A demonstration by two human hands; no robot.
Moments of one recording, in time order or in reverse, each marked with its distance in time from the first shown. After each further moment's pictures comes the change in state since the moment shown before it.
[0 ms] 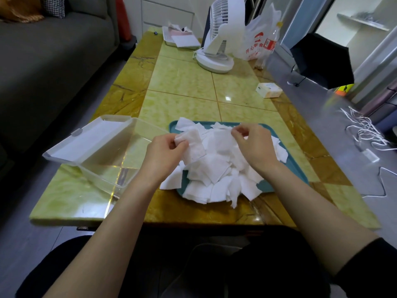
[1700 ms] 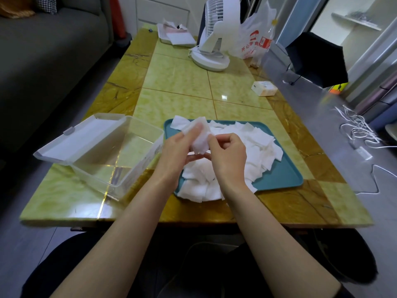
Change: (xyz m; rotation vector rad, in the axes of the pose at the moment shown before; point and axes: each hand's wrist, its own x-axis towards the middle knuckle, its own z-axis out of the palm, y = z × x) left_hand -0.021 0.036 0.030 -0.525 -0.108 -0.167; right_hand -0.050 -0.056 0.030 0.685 0.156 0.418
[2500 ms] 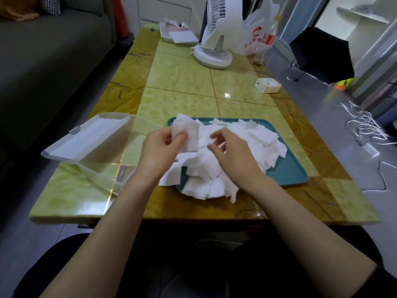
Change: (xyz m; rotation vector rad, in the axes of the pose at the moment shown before) left_hand -0.001 0.003 -0.037 0.453 0.130 0.180; right_hand 0.017 0.001 -0.028 -0.648 -0.380 -0.394
